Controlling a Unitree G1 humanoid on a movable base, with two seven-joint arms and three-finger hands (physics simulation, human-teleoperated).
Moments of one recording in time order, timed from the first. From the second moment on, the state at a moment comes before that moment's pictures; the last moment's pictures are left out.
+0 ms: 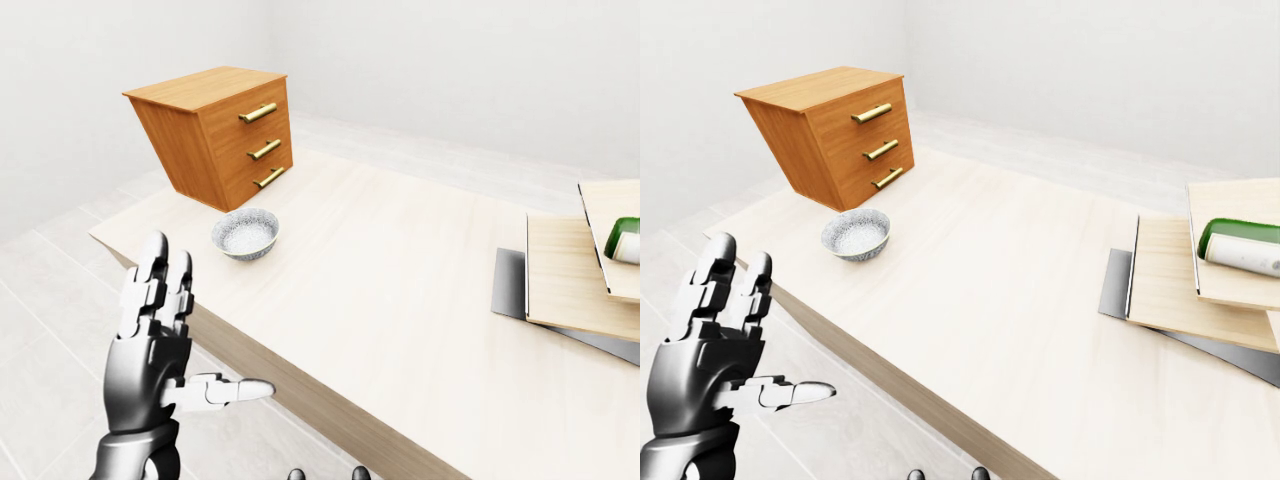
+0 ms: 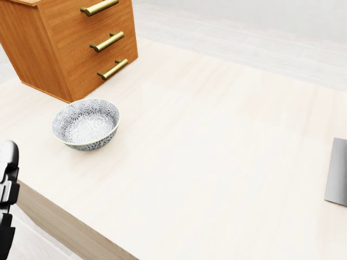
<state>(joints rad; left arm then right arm) 0.41 -0.09 0.17 -0.86 -0.09 0.09 -0.25 -0.57 -1.26 -0.60 1.35 1.19 0.09 -0.10</state>
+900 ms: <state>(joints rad) 0.42 -0.08 0.16 -0.82 -0.09 0.09 -0.25 -0.46 -1.26 -0.62 1.36 1.18 0.09 -0.08</state>
